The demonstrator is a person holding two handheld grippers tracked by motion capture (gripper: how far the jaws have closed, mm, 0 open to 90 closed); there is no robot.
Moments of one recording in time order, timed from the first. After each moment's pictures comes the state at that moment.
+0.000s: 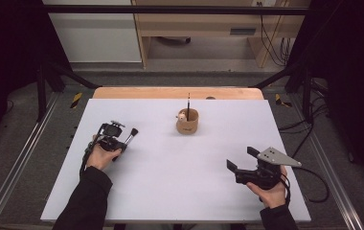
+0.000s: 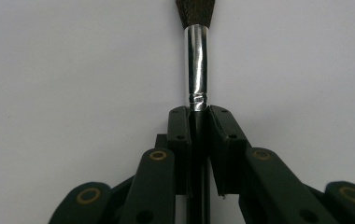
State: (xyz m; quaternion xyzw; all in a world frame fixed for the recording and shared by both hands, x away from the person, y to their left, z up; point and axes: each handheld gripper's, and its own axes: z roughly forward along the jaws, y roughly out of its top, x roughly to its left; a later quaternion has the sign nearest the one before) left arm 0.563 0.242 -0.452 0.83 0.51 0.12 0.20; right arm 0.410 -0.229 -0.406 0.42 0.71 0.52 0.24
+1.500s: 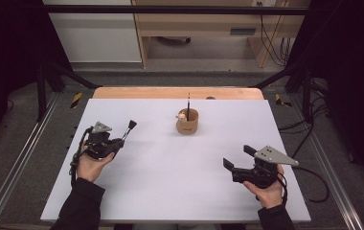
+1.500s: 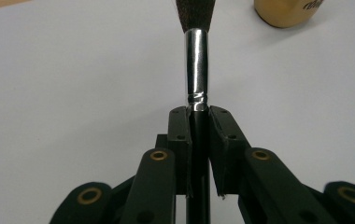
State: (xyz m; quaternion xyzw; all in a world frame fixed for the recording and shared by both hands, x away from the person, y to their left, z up) left arm 0.501 0.253 -0.407 0.79 0.46 0.19 0.36; right arm 0.411 -0.219 -0.401 0.42 0.70 0.53 0.23
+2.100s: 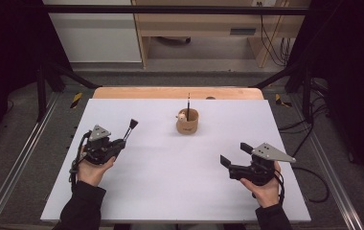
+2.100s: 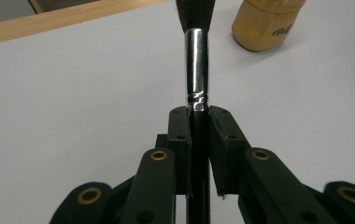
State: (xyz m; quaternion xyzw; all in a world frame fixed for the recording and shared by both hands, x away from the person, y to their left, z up) left arm 0.476 0.245 -0.397 0.77 0.45 0.22 0.40; right arm 0.416 -0.211 -0.395 0.42 0.70 0.54 0.22
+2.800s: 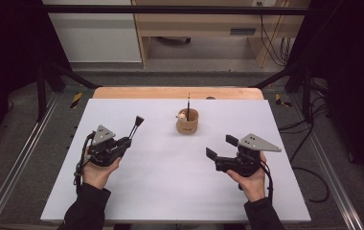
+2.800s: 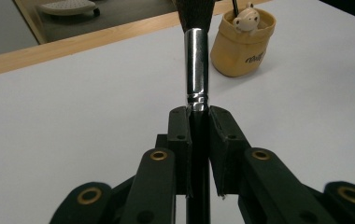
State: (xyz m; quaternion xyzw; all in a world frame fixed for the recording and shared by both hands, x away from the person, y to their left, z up) left arm 0.463 0.224 -0.383 0.76 0.42 0.24 0.43; right arm 0.434 -0.176 -0.379 0.40 0.70 0.56 0.20
